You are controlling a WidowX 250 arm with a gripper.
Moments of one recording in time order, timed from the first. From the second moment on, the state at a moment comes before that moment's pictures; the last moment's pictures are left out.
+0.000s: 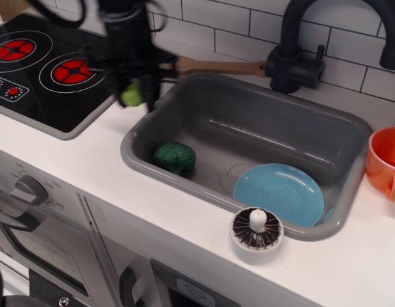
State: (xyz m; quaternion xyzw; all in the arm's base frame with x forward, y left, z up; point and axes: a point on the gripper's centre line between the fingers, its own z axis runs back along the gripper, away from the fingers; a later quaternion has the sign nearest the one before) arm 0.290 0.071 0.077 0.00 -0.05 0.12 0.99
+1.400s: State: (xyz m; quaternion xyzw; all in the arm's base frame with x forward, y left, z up) arm 0.281 -0.071 -0.003 -0.01 -0.01 0.13 0.99
